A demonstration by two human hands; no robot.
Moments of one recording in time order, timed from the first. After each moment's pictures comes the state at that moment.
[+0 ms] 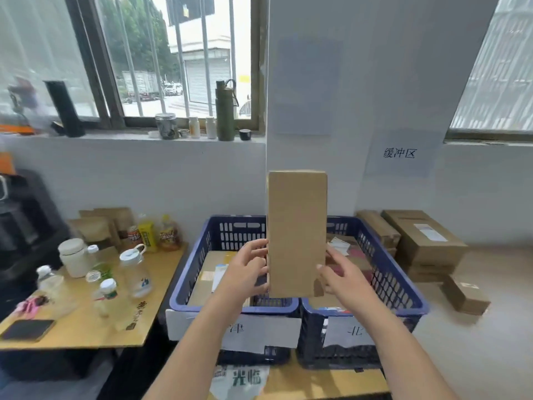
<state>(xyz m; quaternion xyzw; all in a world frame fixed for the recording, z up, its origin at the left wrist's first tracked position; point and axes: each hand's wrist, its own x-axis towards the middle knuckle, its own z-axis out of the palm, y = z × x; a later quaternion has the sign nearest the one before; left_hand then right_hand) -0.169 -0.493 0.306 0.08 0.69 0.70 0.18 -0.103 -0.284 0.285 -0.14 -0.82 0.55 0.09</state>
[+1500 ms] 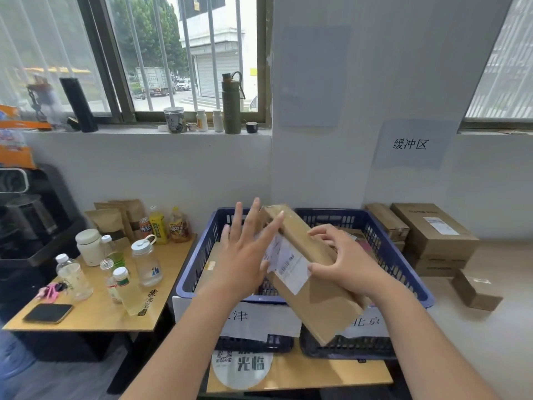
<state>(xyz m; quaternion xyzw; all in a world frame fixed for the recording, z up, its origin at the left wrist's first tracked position) -0.170 -0.498 0.311 0.32 0.92 0.16 -0.15 -0.098 -0.276 0.324 0.00 -0.90 0.44 0.03</state>
